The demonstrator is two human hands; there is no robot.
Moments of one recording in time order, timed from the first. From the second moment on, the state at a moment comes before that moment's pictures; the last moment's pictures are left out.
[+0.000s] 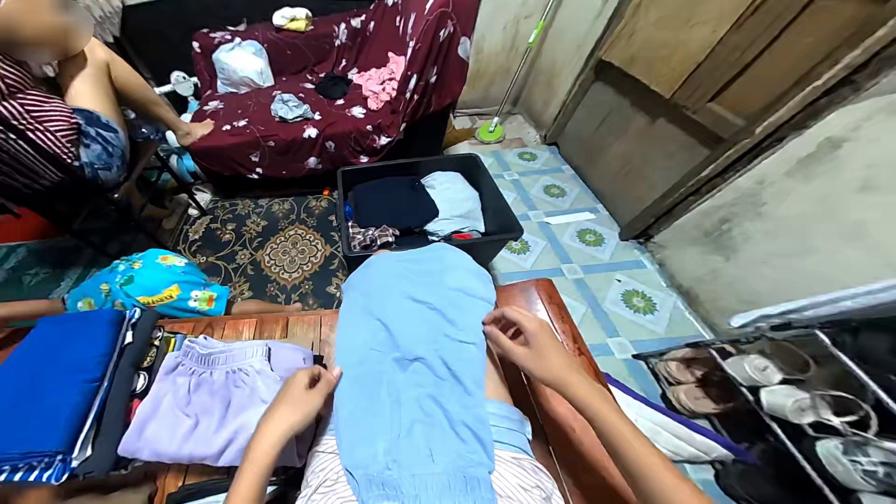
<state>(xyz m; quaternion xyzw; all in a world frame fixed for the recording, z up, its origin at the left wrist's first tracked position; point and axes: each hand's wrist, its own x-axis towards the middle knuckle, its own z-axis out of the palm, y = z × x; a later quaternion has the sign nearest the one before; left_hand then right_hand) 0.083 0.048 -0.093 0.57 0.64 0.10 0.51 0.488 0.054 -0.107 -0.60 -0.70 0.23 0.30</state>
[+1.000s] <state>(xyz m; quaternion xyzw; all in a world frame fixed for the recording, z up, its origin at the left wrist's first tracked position) 0.095 -0.016 -0.097 0.50 0.64 0.26 0.52 0.398 -0.082 -0.078 -0.43 -0.83 0.31 0.18</state>
